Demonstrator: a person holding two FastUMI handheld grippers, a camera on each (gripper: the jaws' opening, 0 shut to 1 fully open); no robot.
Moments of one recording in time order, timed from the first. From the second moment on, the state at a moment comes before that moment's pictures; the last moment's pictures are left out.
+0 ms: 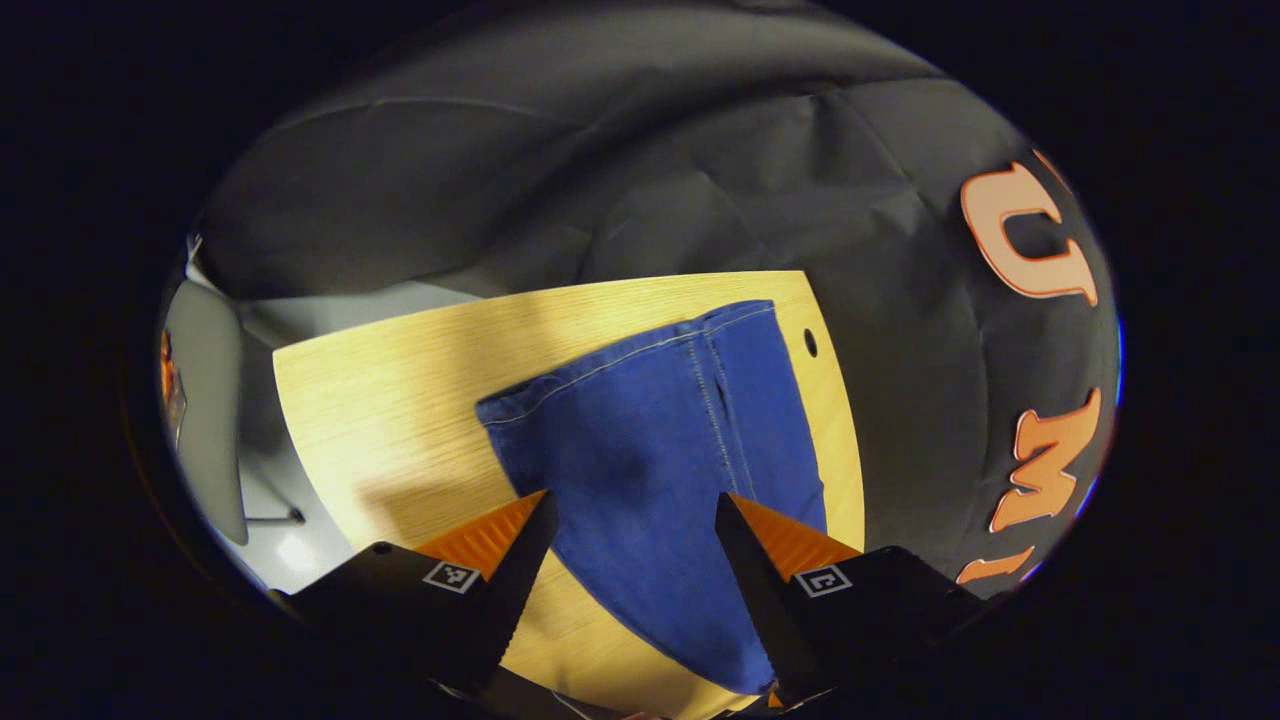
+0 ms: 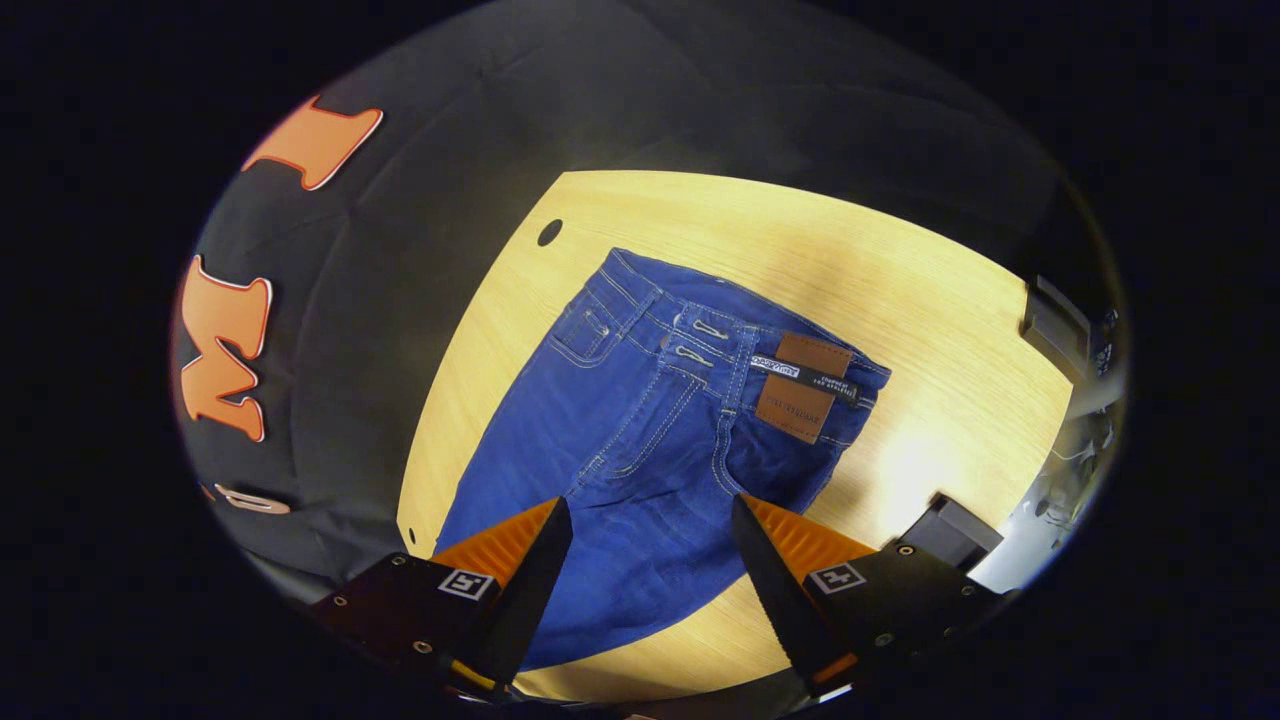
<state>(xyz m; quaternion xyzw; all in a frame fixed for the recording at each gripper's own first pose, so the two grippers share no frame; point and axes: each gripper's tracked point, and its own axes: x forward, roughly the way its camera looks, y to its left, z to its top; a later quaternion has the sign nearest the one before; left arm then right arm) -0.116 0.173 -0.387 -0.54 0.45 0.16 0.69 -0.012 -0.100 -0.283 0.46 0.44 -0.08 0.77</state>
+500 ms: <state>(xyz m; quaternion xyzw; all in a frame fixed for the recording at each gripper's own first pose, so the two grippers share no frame) -0.103 0.175 -0.405 -0.59 0.41 0.13 0.68 -0.012 -0.106 -0.299 0.46 0.45 -0.10 0.76</state>
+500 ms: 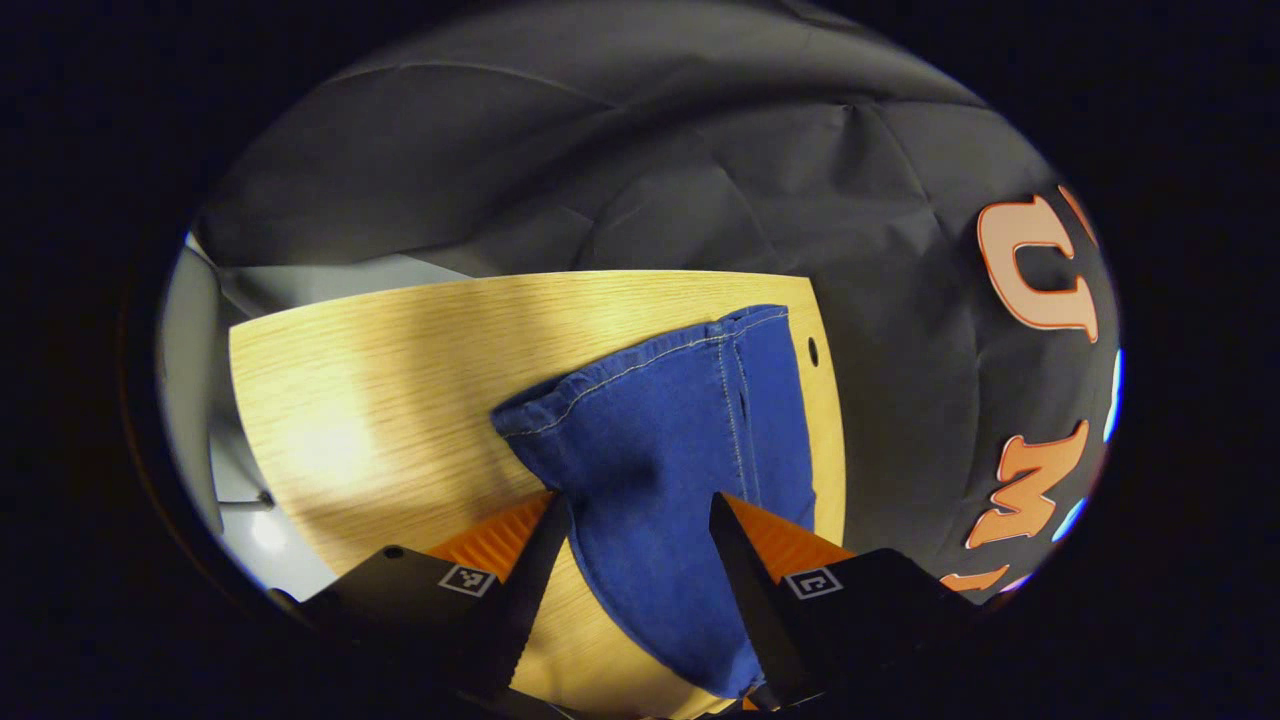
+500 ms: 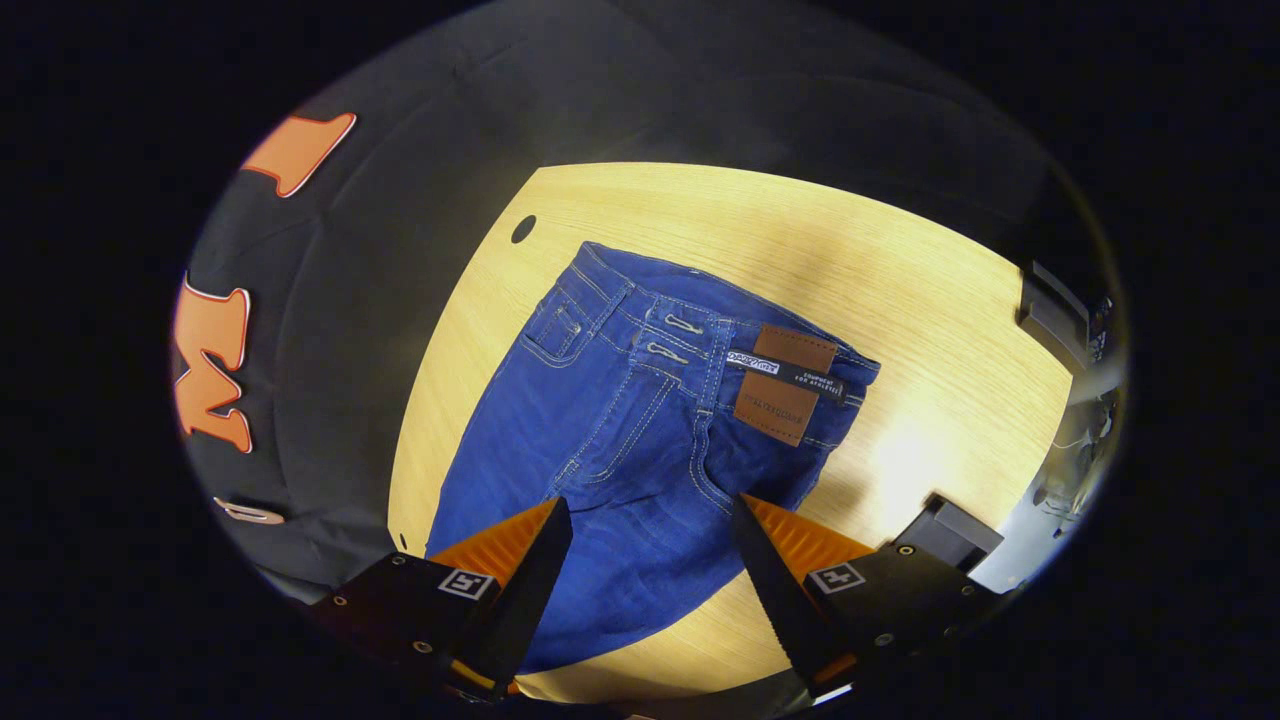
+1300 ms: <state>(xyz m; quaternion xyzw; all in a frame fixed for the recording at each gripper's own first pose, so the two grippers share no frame) -0.073 0.168 -0.402 -0.53 0.41 0.13 0.73 -0.037 -0.132 -0.328 0.50 0.44 -0.14 0.73</state>
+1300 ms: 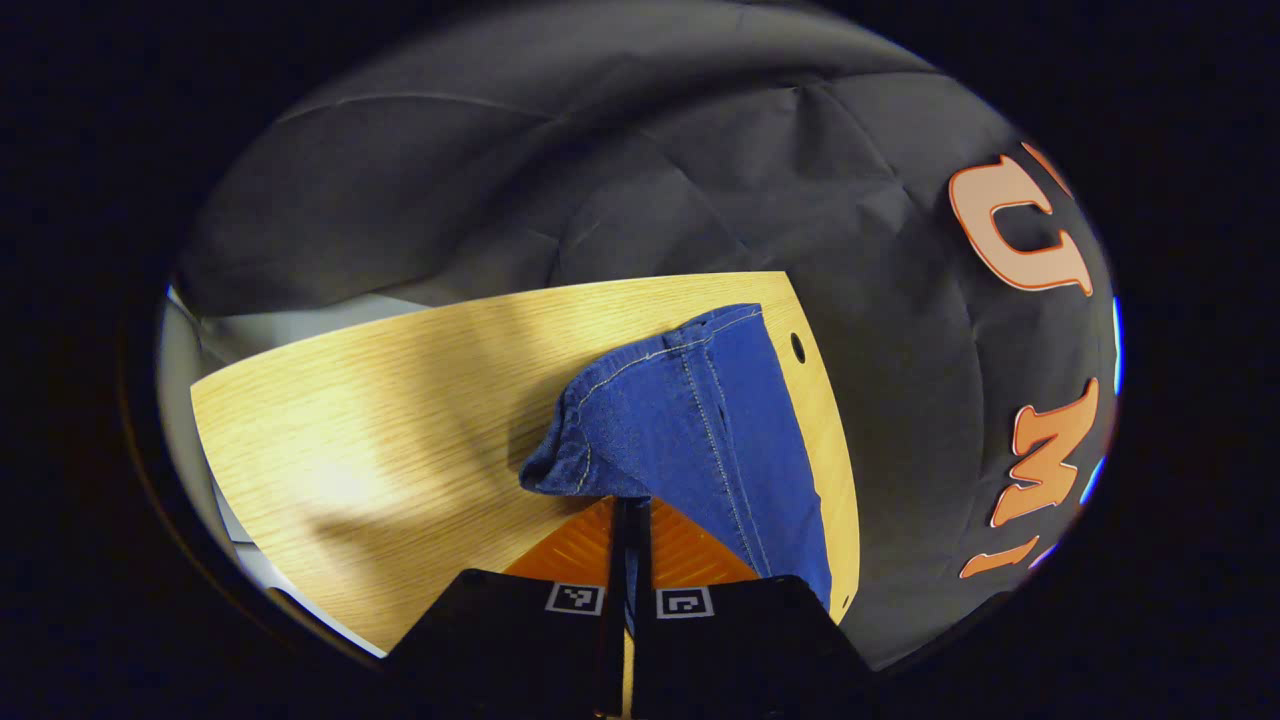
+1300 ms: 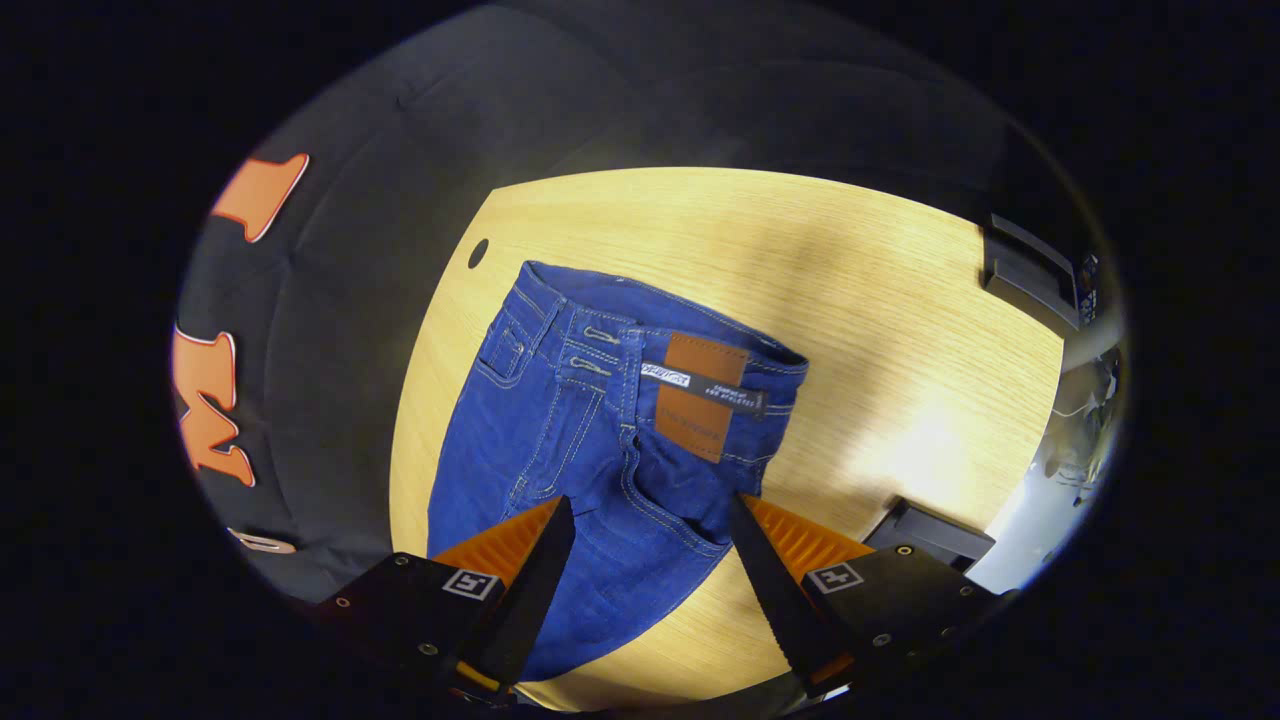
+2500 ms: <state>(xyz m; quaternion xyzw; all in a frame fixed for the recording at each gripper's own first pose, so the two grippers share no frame) -0.063 0.165 -0.357 -0.51 0.43 0.08 0.75 -0.018 -0.138 -0.310 0.51 0.42 -0.13 0.74</state>
